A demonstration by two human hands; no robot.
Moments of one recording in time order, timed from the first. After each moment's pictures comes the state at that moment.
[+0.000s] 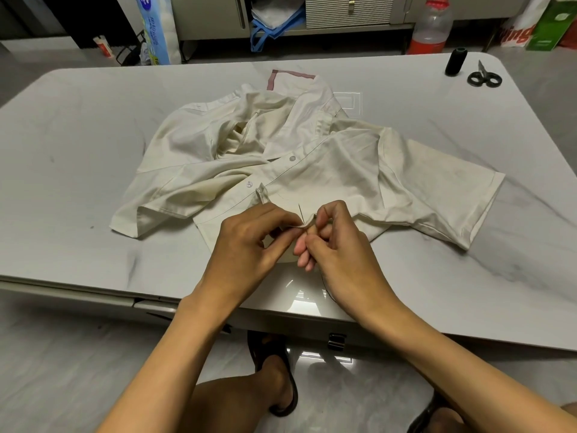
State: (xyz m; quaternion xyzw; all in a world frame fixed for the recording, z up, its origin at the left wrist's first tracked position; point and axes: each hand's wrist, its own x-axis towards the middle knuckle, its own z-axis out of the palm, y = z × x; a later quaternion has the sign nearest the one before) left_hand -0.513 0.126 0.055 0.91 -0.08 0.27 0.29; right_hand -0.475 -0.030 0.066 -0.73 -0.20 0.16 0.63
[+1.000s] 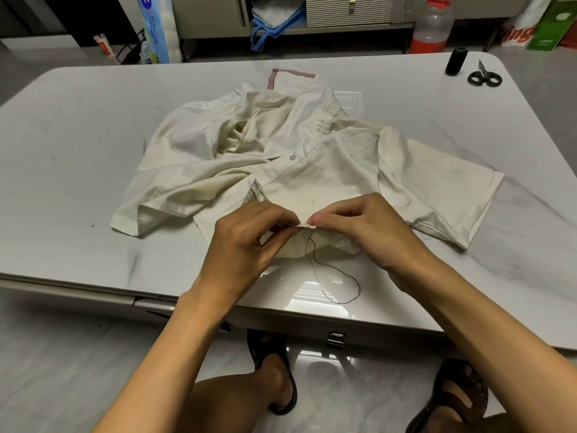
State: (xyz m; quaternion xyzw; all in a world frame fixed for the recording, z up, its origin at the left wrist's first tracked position) left_hand -0.513 0.130 0.055 0.91 -0.11 0.31 0.27; right_hand -0.431 -0.050 0.085 -0.75 -0.15 0.27 0.58
